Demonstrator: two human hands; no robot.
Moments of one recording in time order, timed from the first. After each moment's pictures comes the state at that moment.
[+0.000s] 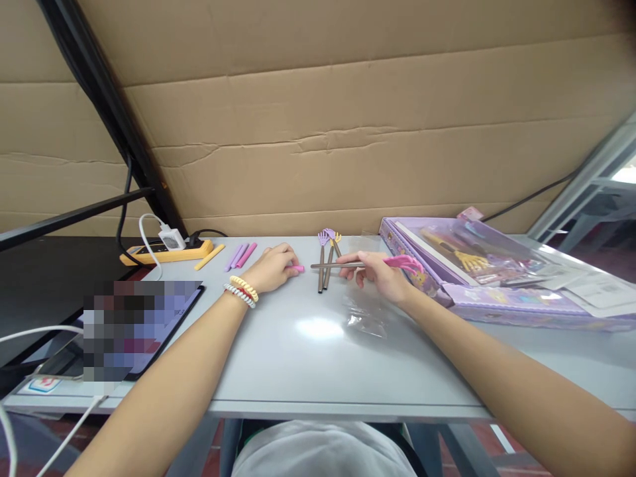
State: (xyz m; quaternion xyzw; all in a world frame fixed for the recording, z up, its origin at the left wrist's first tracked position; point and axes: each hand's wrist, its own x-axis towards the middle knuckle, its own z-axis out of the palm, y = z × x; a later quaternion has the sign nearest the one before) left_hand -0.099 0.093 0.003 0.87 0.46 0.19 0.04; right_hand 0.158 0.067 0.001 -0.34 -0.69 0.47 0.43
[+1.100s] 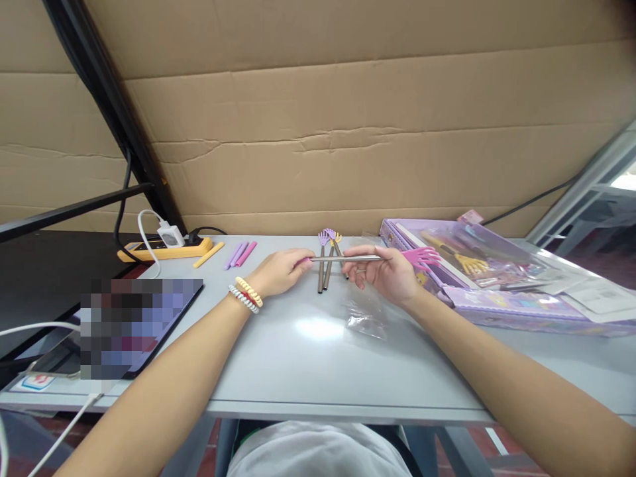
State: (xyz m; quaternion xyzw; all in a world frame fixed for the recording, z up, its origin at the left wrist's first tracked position) left_hand -0.081 0.075 0.012 0.88 0.40 0.25 0.07; right_hand 0.159 0.065 0.010 -0.30 -0.59 0.59 0.46
